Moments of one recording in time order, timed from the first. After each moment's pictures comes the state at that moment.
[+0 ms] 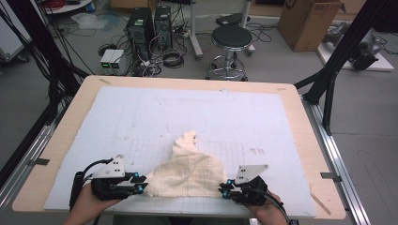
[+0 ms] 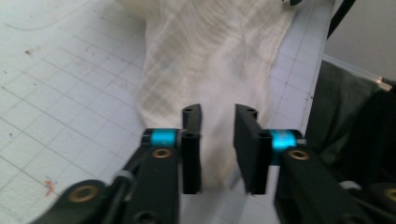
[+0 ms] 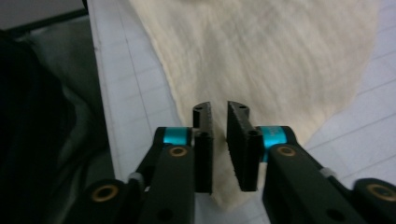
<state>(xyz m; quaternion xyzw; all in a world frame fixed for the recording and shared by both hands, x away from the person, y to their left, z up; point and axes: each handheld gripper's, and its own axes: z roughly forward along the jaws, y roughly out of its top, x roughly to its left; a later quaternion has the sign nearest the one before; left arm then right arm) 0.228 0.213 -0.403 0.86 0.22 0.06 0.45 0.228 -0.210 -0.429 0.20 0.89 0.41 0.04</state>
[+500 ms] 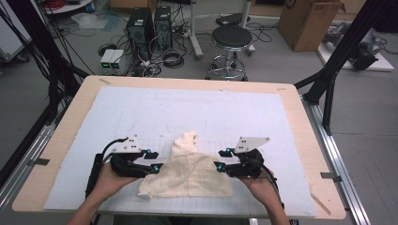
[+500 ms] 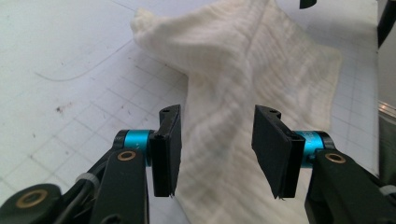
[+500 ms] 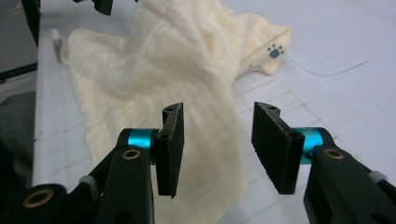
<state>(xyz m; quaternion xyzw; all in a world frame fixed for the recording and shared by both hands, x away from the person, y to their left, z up) 0.289 0.178 -0.405 0.85 0.24 0.06 0.47 0.291 -0.202 -0.401 0.22 0.86 0.46 0.08</state>
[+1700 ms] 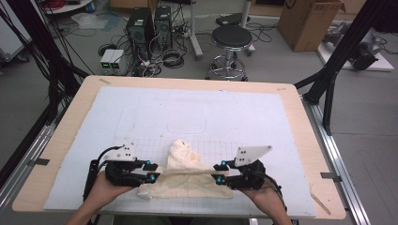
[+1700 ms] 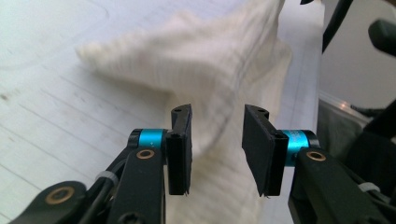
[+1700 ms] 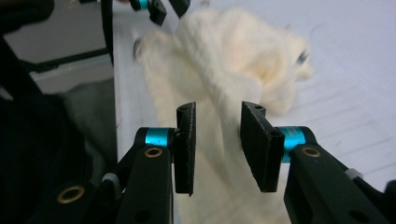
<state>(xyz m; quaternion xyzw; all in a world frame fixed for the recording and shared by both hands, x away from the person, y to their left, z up) 0.267 0.189 -0.398 0.84 0.22 0.02 0.50 0.256 -0.196 -0.380 0.16 0.86 0.48 0.04</state>
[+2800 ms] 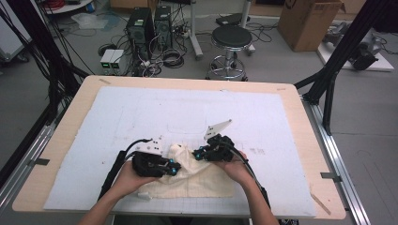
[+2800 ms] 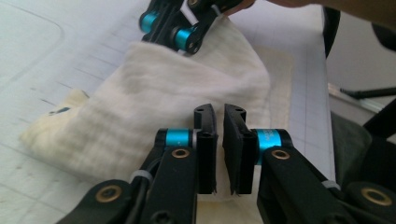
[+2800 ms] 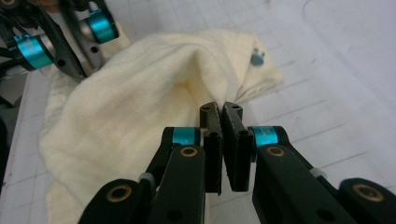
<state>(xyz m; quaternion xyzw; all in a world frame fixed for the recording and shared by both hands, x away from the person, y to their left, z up) 0.293 0.134 -0.404 0.86 0.18 -0.01 0.48 0.347 -0.132 -0.415 0.18 0.89 0.42 -0.01</state>
